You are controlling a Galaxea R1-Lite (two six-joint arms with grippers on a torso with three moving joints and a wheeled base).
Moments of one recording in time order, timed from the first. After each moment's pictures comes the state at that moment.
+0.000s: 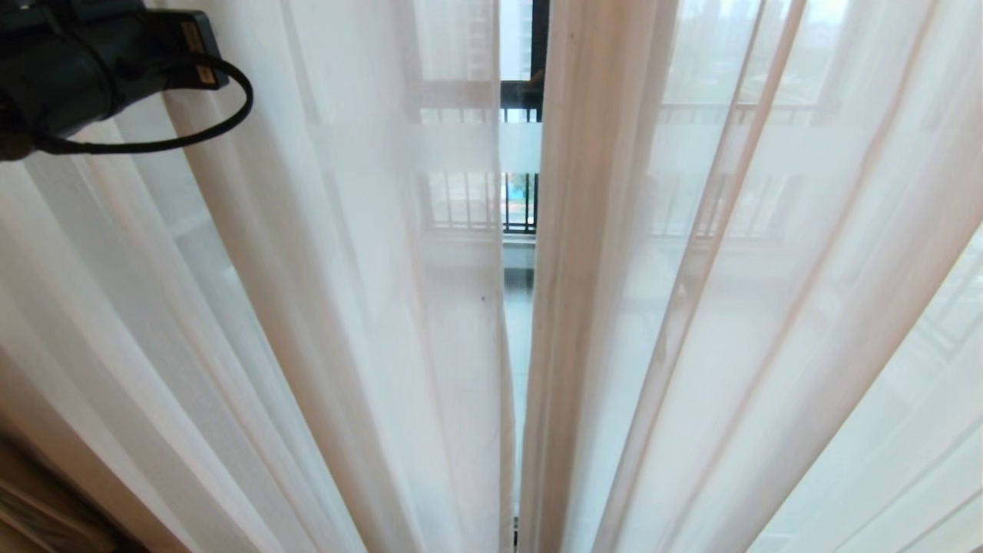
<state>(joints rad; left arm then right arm) -0.14 1.58 -1.41 -0.36 0.13 0.08 0.00 0.00 0.00 0.00 -0.01 0.02</state>
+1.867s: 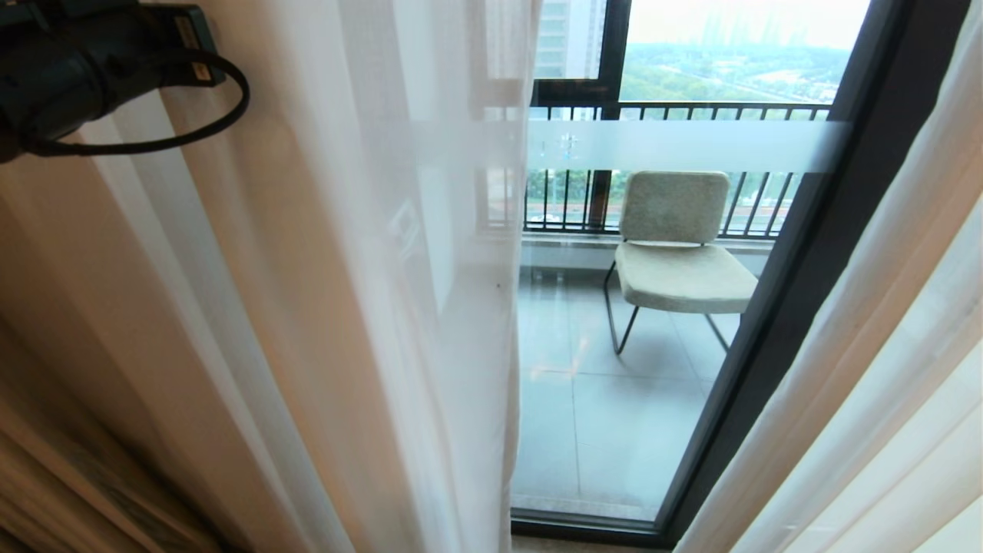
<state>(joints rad) -0.16 1.56 -1.39 -0.36 0.13 0.08 0.00 0.00 0.00 0.00 -0.01 0.02</state>
